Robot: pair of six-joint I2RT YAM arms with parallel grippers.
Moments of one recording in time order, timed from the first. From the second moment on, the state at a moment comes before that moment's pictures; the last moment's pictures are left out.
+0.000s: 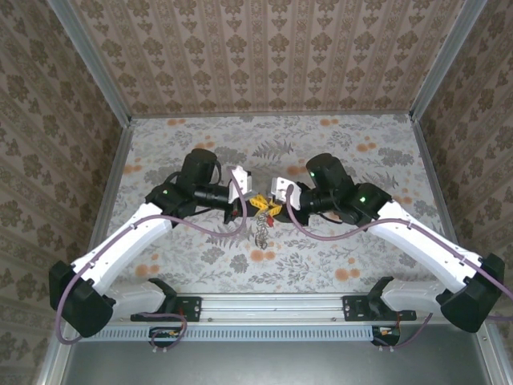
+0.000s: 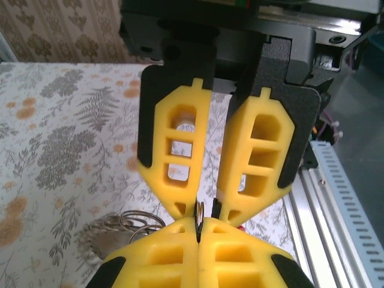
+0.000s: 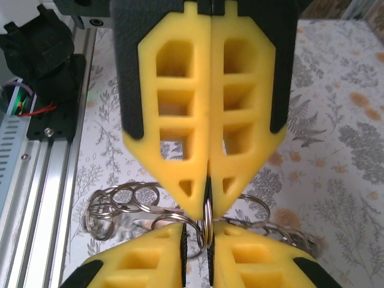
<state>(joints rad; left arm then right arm) -0.67 1.17 1.03 -0.43 0.90 0.46 0.71 1.19 1.12 -0.58 -0.48 -0.51</state>
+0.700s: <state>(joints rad) -0.65 1.12 0.86 0.00 1.05 0.25 0.70 1.12 1.04 -0.45 -0.52 -0.39</state>
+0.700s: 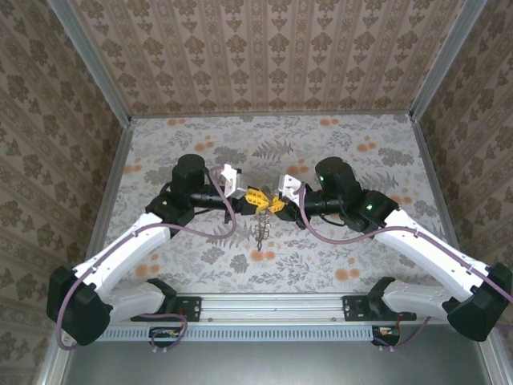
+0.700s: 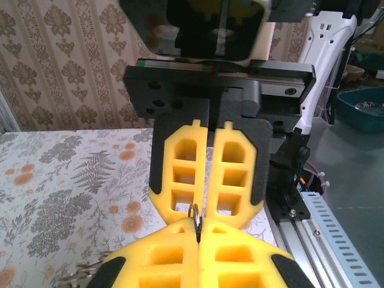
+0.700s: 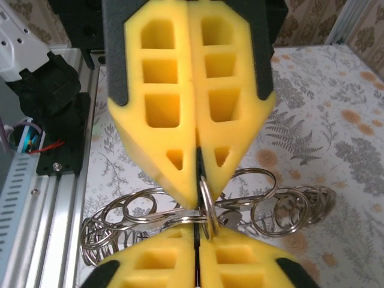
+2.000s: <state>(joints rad) -0.67 1.12 0.84 0.08 1.07 0.20 0.63 1.05 0.94 -0.32 -0.66 -0.41</state>
